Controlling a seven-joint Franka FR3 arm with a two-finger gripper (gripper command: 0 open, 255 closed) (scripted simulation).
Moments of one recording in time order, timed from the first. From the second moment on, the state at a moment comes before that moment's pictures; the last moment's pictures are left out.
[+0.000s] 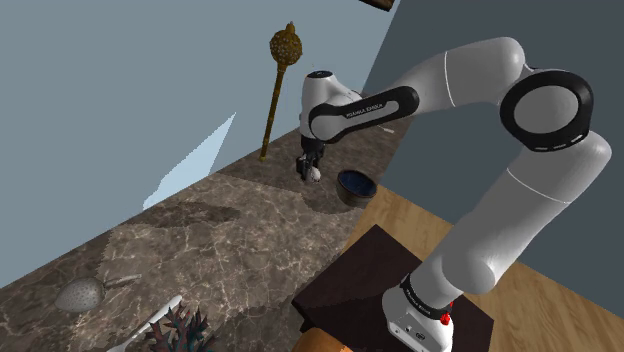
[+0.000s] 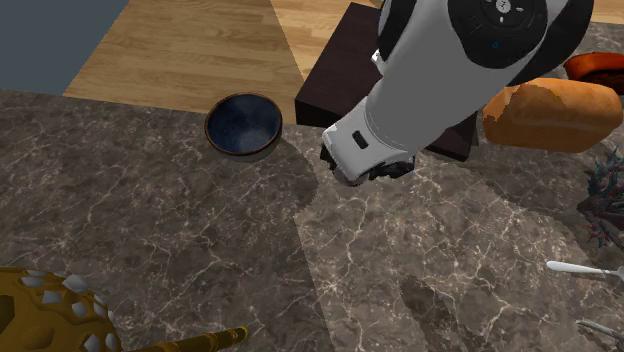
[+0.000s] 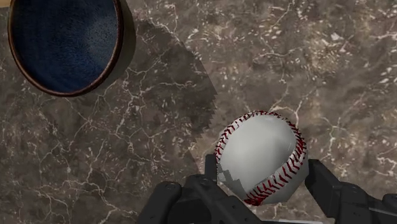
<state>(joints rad) 0.02 0.06 0.04 -2.23 -0.23 2.15 0.01</state>
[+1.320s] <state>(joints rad) -0.24 0.02 -0.22 -2.29 -0.28 2.27 -0.46</state>
